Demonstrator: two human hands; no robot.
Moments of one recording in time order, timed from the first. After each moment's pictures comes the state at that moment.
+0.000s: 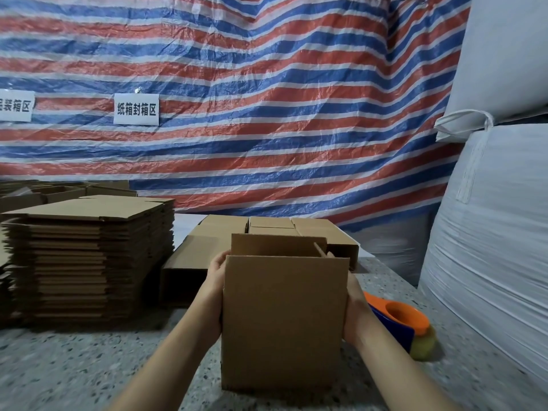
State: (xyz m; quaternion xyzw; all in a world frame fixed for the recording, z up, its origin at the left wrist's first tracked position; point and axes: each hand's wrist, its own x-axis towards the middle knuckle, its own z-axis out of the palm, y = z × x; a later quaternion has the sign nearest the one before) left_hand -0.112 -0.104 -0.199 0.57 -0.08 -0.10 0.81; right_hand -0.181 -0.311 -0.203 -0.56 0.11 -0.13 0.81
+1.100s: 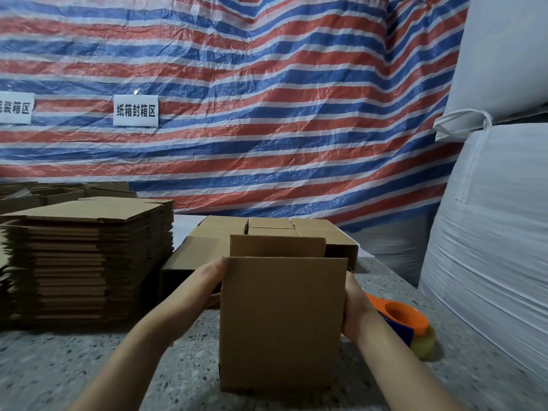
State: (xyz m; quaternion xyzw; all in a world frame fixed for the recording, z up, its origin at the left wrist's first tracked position) left_hand -0.118 -0.062 -0.192 0.69 -0.31 -0.09 0.64; right_hand -0.180 -0.319 -0.199 -0.61 0.06 -0.10 0.78
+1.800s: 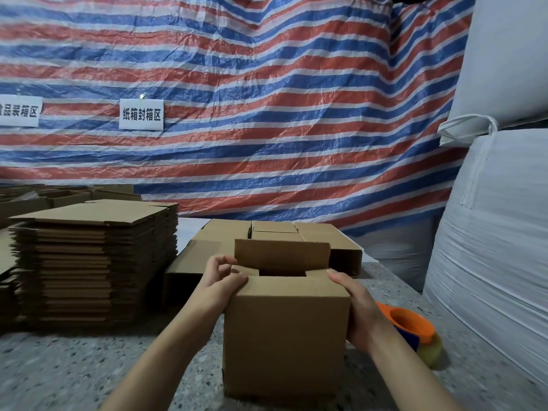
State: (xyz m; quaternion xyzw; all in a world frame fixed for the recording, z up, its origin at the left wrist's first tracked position) left_hand -0.123 -0.086 -0.193 0.66 -0.20 -0.02 0.73; right_hand -0.189 -0.328 -0.204 -0.62 -0.02 -0.08 0.78
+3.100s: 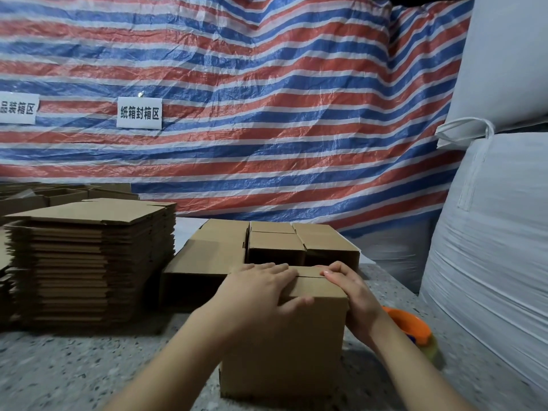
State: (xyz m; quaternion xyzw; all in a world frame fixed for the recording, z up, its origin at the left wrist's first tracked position) left_hand -0.159 -0.123 -0.156 0.90 -0.40 0.15 0.08; right_hand -0.189 -0.330 -0.194 -0.66 -0.02 -0.15 0.73
